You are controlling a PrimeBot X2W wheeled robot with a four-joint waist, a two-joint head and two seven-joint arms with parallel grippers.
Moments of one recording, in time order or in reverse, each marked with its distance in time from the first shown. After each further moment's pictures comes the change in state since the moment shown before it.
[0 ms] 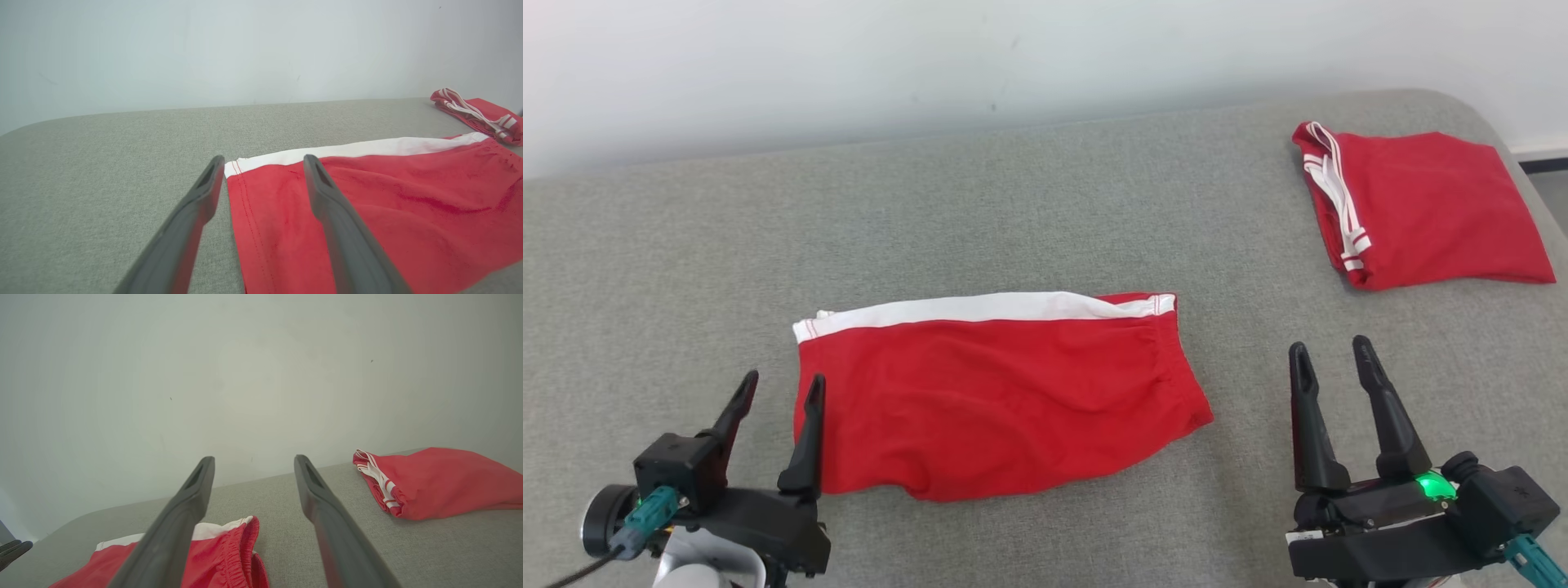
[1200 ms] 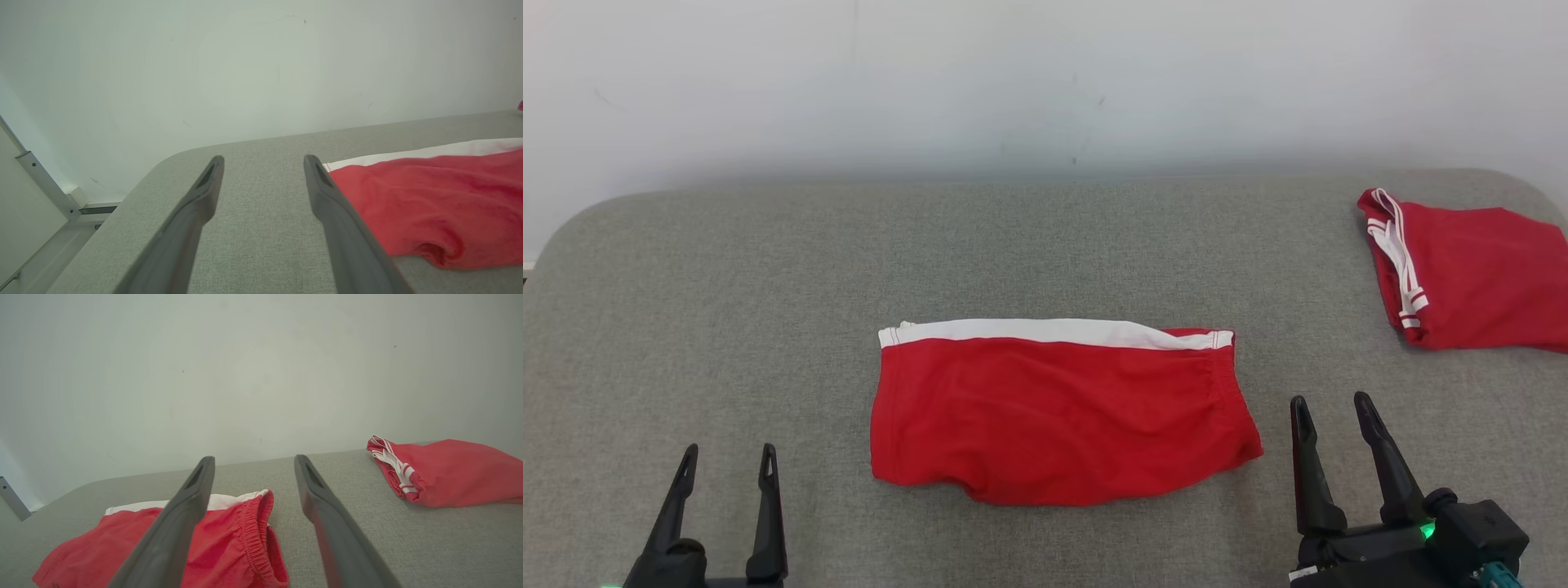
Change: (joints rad) left arm 0.309 -0.115 0.287 -0.146 0.399 0.063 -0.035; right arm 0.055 0.031 -0.058 0.102 -0.100 0.000 0.000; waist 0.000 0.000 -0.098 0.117
